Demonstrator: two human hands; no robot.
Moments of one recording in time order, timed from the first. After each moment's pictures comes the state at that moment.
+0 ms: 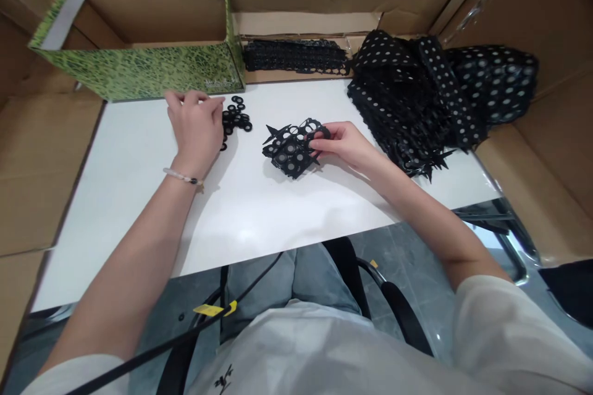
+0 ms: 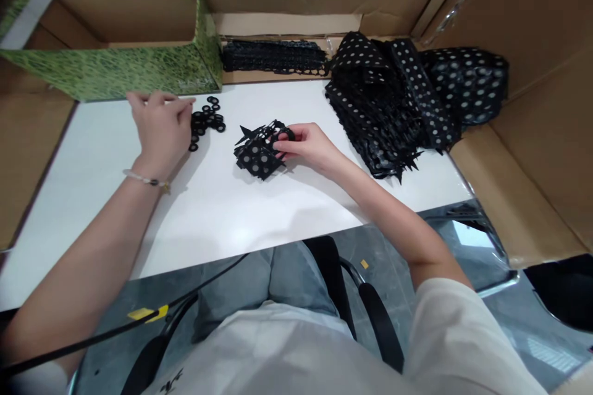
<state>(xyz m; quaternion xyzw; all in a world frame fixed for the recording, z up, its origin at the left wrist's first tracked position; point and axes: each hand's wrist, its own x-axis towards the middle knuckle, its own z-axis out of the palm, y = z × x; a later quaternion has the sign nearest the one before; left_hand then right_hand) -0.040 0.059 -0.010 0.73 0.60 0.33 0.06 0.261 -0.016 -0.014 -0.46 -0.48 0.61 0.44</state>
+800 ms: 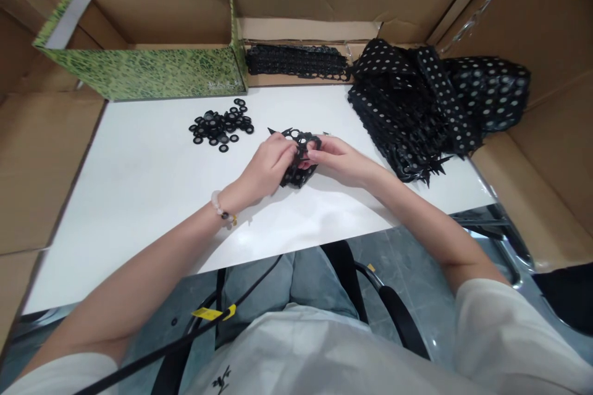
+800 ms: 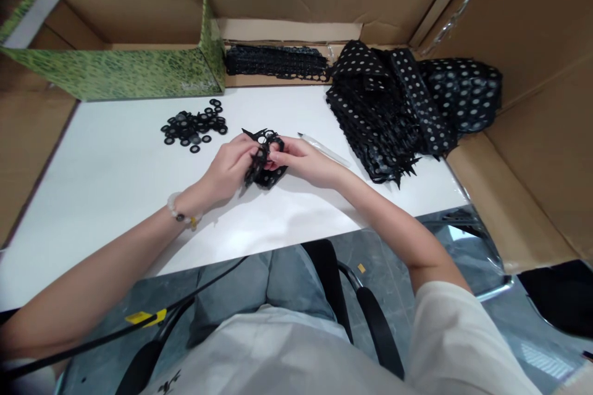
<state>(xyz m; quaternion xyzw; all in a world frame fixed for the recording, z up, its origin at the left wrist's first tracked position) 0.042 -0.013 -0.001 0.82 0.37 0.31 0.31 0.251 -0.025 -0.015 -0.35 -0.56 0.65 0.37</state>
